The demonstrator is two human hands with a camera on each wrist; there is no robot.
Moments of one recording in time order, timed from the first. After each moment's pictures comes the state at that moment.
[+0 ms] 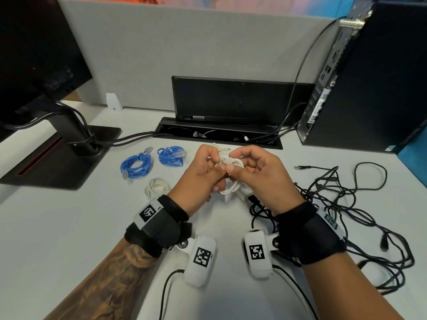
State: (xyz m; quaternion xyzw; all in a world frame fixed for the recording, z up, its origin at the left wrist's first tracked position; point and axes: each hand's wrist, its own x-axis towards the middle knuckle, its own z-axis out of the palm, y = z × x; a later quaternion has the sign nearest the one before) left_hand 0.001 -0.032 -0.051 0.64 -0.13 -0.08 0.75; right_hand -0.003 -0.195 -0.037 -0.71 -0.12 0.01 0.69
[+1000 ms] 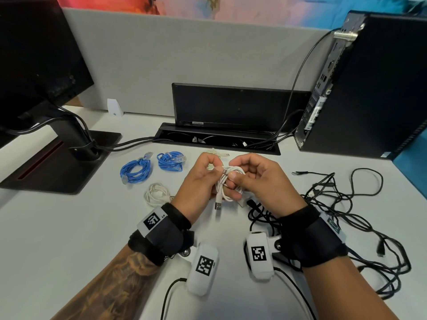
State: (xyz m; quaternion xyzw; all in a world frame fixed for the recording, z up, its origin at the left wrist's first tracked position) left_hand -0.005 -0.038 -0.046 0.62 -0.10 -0.09 0.77; right_hand 0.001 -0.207 -0.038 -0.73 -0.12 0.04 0.67
